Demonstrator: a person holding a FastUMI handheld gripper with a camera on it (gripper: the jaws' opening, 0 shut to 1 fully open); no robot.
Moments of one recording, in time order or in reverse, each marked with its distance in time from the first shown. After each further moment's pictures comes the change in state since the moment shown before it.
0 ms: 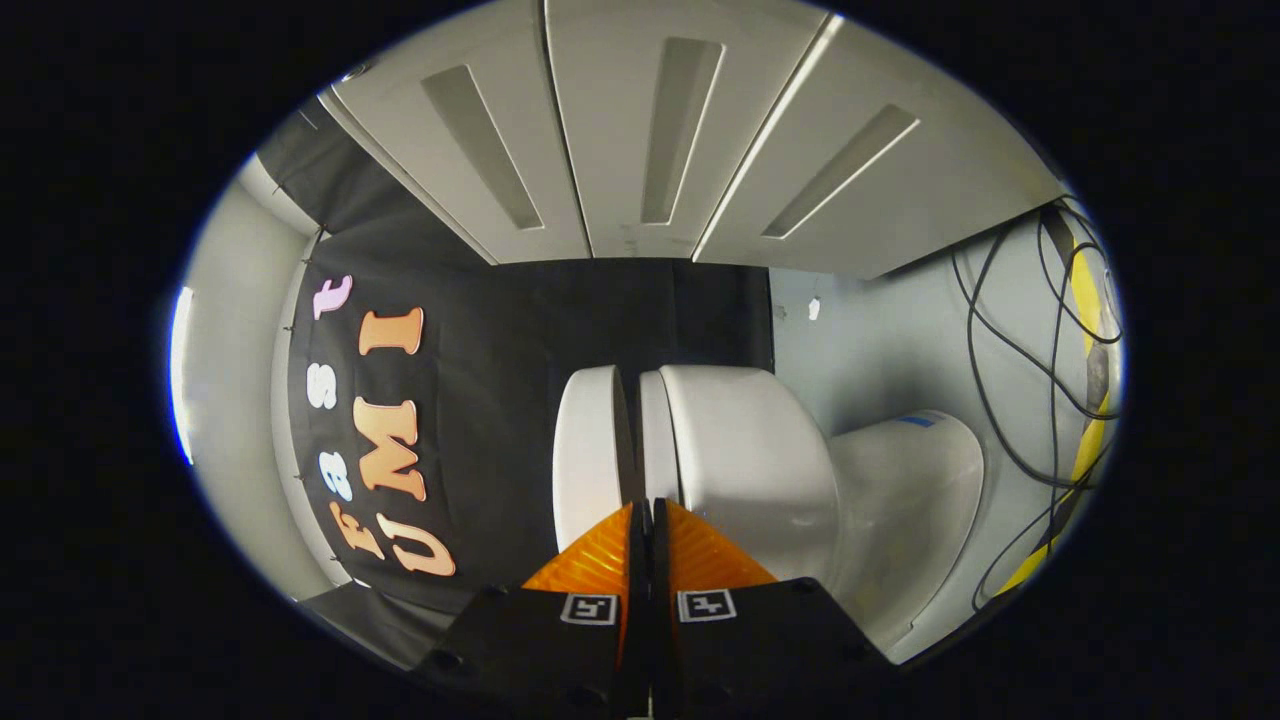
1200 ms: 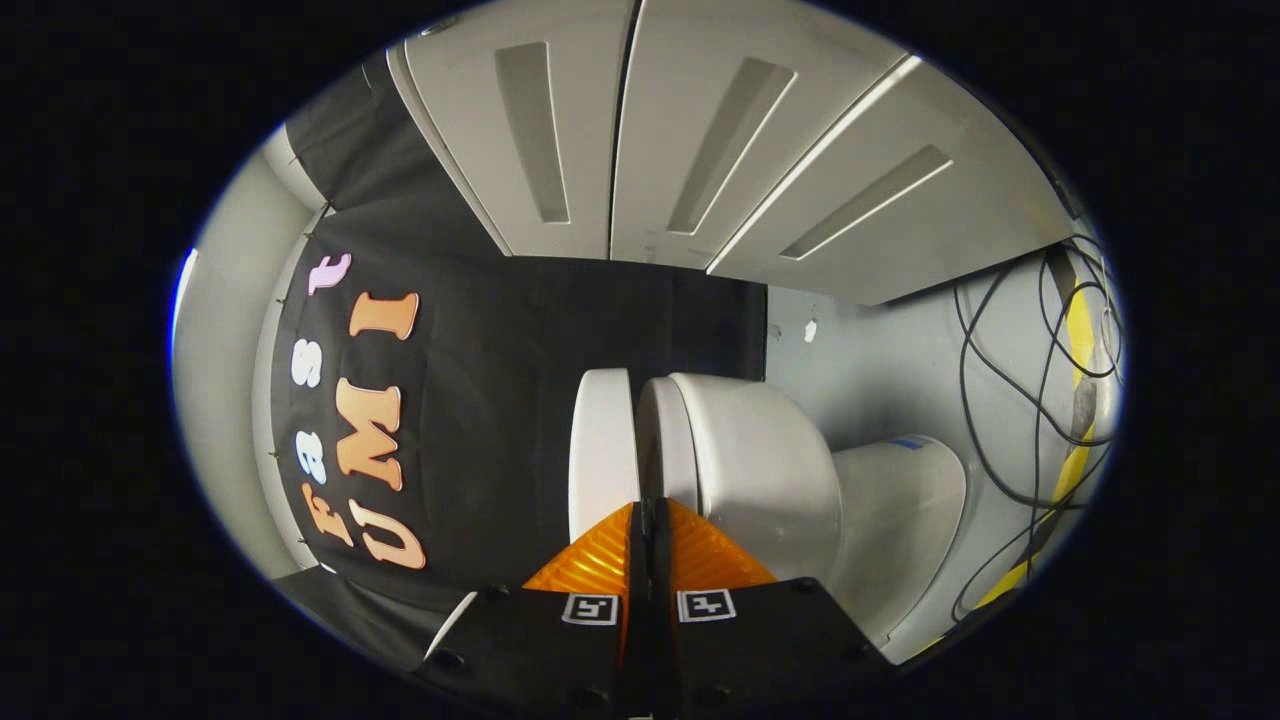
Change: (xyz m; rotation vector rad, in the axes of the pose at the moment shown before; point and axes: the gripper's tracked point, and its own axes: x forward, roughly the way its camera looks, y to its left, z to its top) arm 0.006 0.014 0.005 -0.103 -0.017 -0.062
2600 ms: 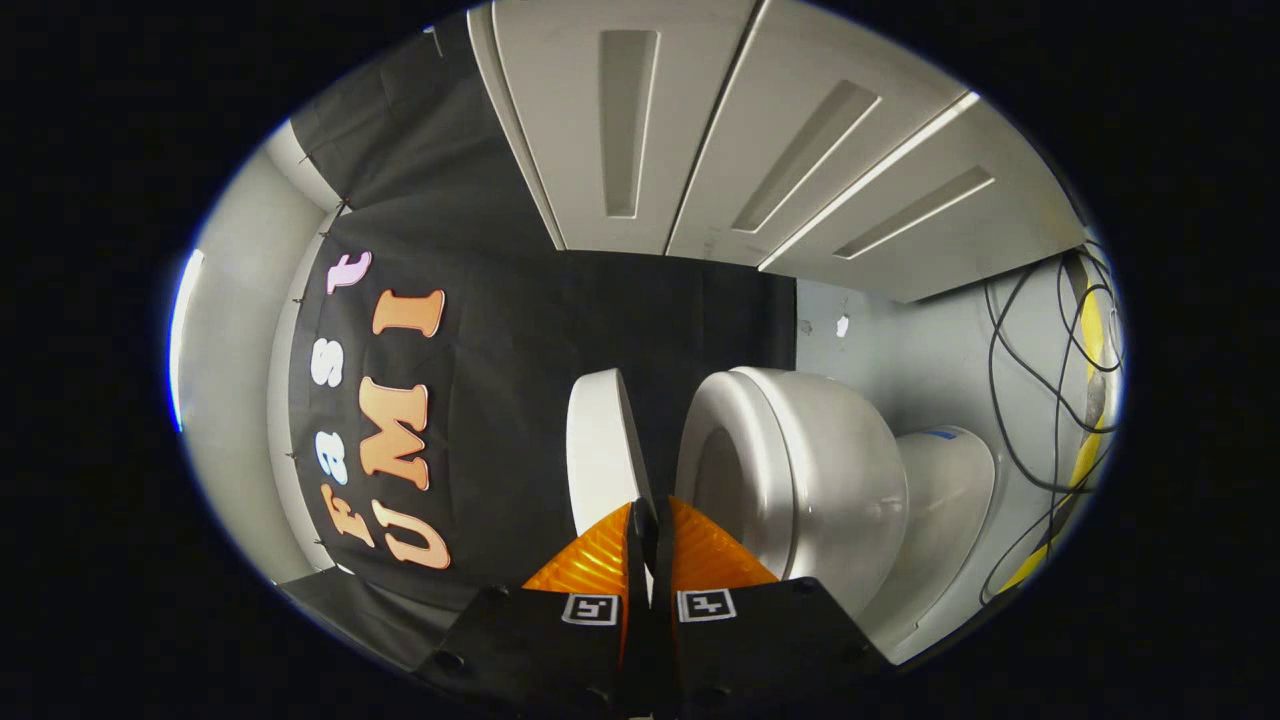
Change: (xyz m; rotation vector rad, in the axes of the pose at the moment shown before) arm -0.006 0.065 -0.003 0.000 0.009 0.058
